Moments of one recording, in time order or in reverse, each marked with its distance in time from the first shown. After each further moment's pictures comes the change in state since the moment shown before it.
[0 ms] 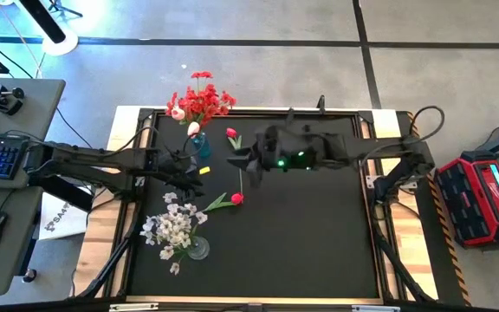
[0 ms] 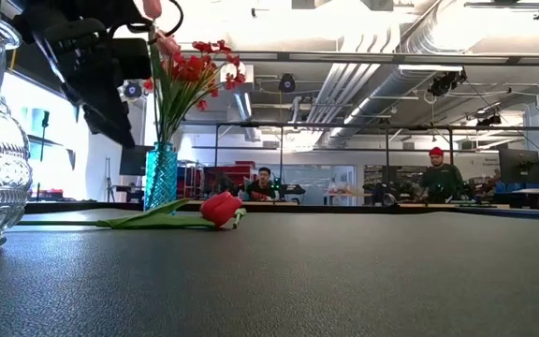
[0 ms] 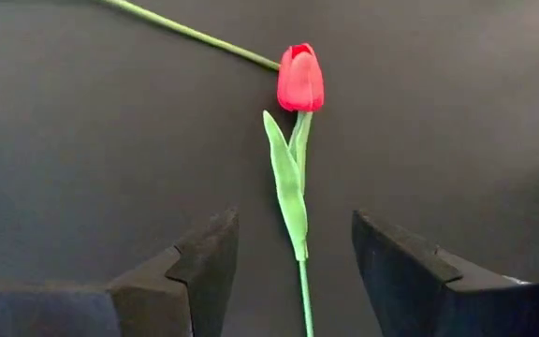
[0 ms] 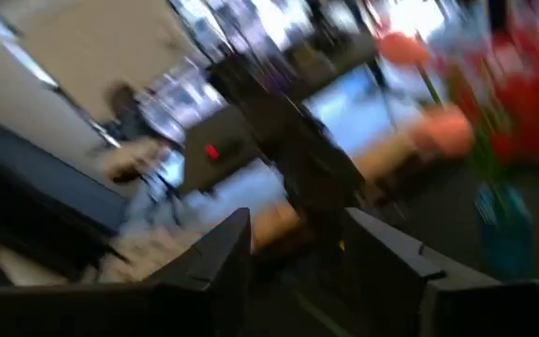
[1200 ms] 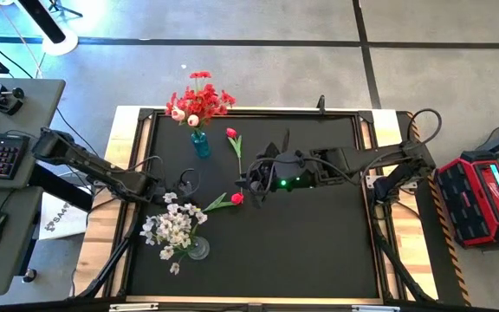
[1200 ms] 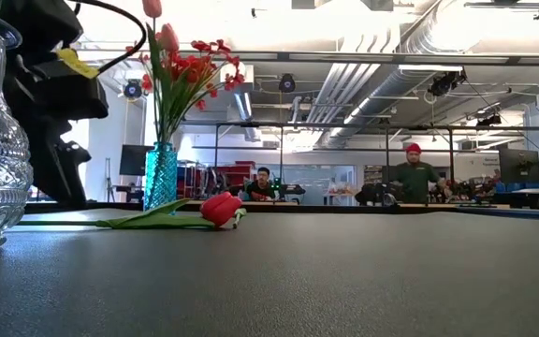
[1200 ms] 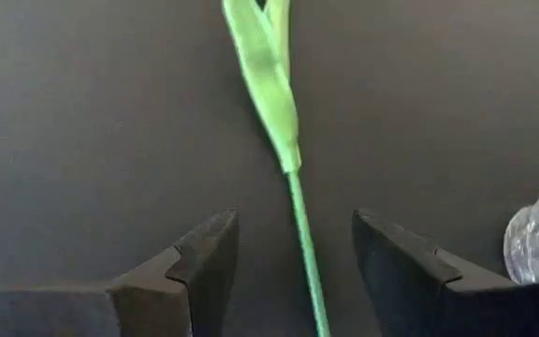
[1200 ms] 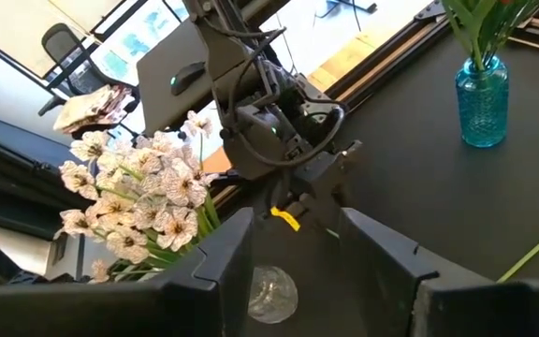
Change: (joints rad) left arm -0.380 0.060 -0.284 0.310 -0.260 -0.182; right arm 0.100 0.010 -0.023 -0.188 0.069 0.187
